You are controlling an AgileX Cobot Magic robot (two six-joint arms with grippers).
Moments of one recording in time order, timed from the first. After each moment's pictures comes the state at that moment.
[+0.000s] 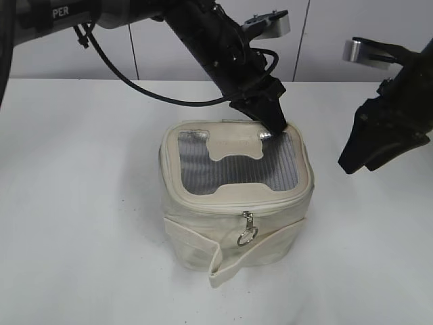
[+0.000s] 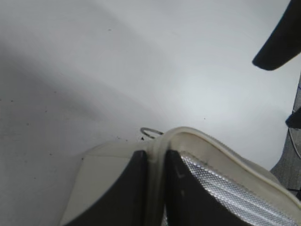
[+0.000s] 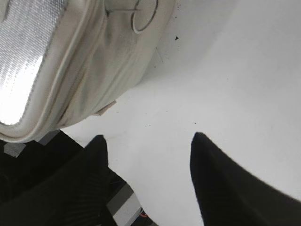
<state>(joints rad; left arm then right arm) -0.64 2.33 -2.15 -0.63 1.22 0.55 0.13 1.78 -1.29 0.46 1.20 -0.51</state>
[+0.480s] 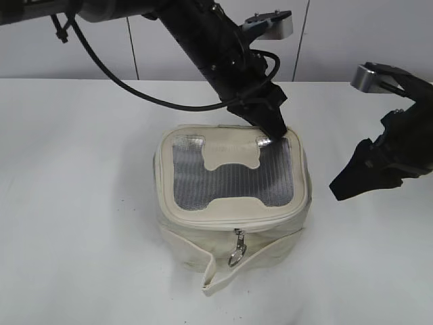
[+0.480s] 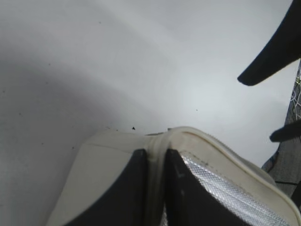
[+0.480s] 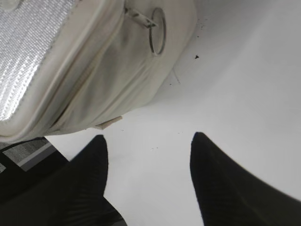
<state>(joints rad) -0.67 2.23 -2.00 -0.60 1.17 0.56 0.13 1.59 -0.94 0.63 0.89 -0.81</state>
